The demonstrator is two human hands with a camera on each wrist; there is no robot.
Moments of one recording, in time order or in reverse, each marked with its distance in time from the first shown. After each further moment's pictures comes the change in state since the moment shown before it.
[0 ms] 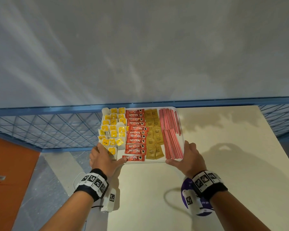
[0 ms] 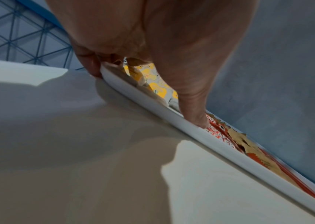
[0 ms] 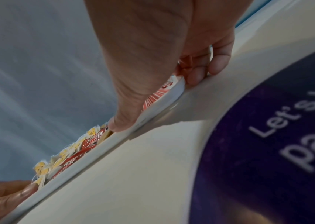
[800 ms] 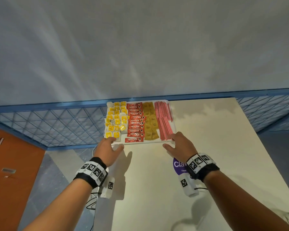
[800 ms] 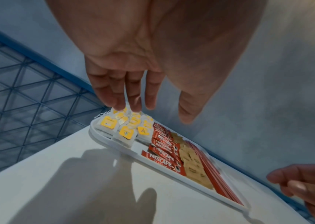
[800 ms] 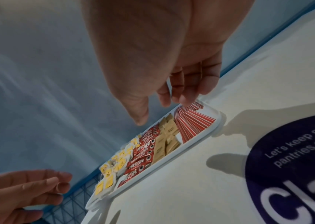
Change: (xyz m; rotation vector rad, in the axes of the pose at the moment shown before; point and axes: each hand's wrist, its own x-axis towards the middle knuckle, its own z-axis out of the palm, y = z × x) left_hand -0.092 0.001 -0.074 -0.060 -0.091 0.283; right_hand -0.087 -0.031 -0.054 0.095 -0.082 -0.144
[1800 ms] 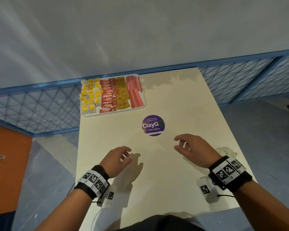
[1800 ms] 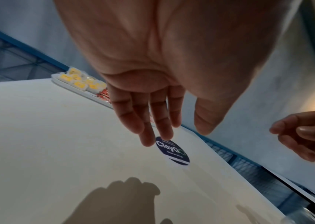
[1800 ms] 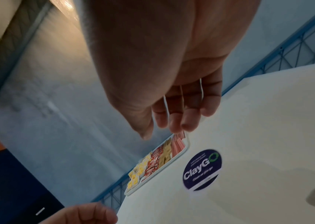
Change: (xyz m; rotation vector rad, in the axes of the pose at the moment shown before) left_hand -0.208 0.067 0.090 -0.059 -0.411 0.299; right_hand -0.249 0.106 -0.071 0.117 -0.018 -0.064
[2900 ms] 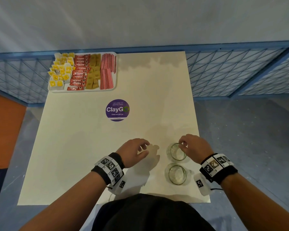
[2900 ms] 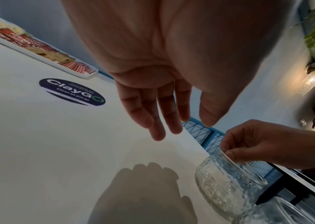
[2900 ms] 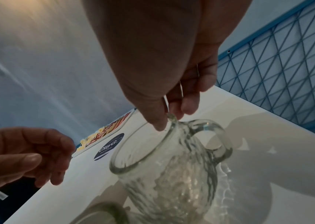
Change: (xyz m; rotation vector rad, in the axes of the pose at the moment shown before) left_hand 0.077 0.191 0.189 0.041 -0.069 0.063; right_hand -0.020 0.232 -0.072 -0.324 -0.221 0.060
